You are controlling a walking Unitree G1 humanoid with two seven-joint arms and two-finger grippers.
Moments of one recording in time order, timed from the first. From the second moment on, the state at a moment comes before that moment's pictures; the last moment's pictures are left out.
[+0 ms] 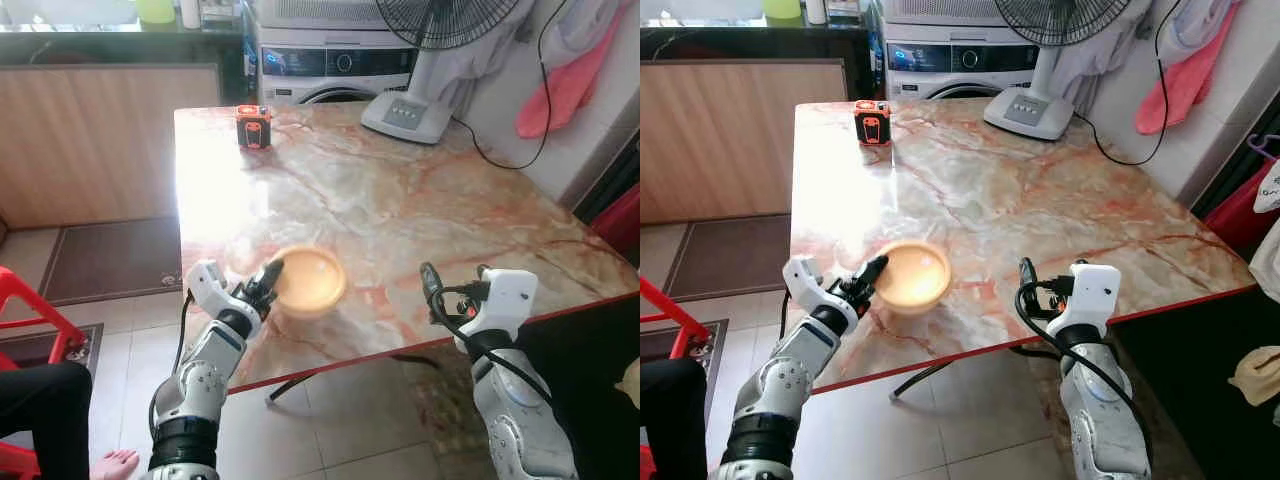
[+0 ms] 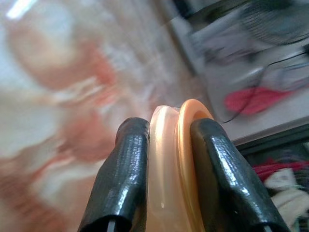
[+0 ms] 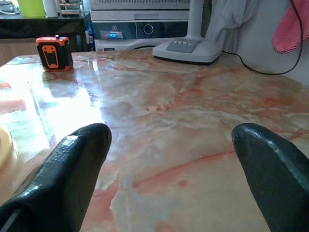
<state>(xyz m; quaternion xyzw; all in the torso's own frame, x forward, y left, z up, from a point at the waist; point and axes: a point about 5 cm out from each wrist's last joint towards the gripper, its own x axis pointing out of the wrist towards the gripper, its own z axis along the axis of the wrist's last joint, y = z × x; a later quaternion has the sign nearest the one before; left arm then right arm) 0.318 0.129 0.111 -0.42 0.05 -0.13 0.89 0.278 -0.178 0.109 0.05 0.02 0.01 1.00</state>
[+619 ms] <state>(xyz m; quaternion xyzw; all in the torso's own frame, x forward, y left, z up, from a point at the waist) 0.293 0.121 0.113 -0.26 0.02 -0.17 0.95 0.281 -0.186 0.105 0.05 0.02 -0.01 1.00</state>
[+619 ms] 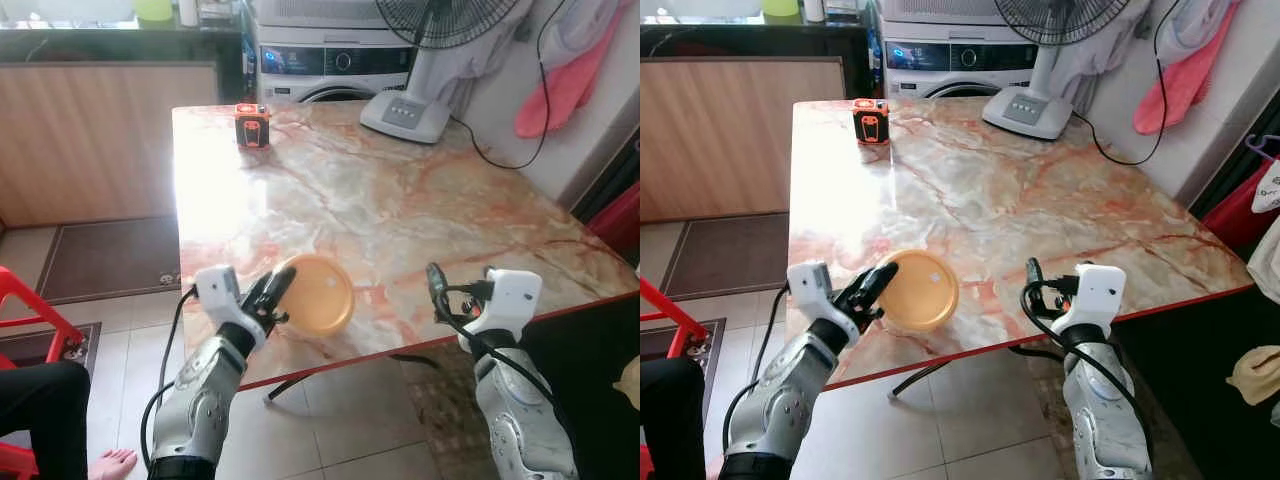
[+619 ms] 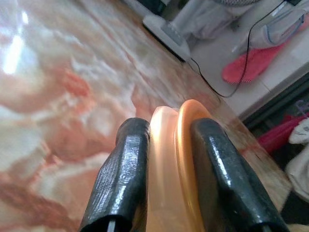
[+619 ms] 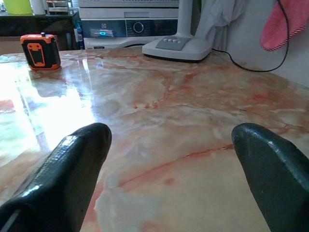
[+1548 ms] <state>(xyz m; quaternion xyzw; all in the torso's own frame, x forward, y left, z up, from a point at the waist) 0.298 0.122 0.174 -0.19 -0.12 -0.14 0.96 0.282 -0.177 0.104 0.06 0.00 -0.01 1.00</state>
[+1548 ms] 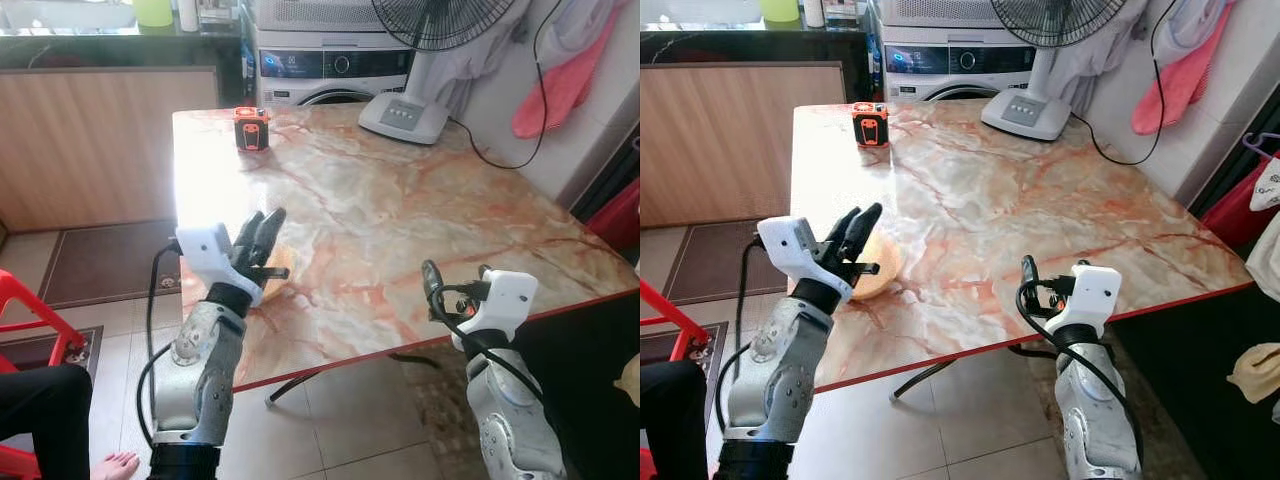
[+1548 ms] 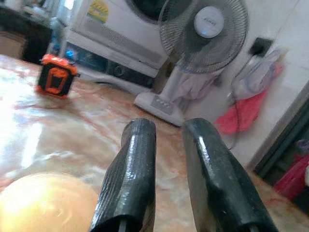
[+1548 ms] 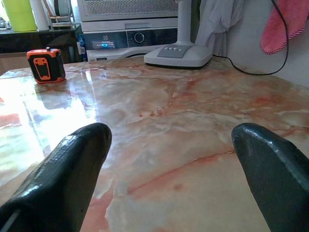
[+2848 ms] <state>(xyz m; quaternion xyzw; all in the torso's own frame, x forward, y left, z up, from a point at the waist) 0.281 0.197 0.121 -0.01 0.00 0.09 1.00 0.284 -0.163 0.098 0.07 0.01 0.02 1.00</state>
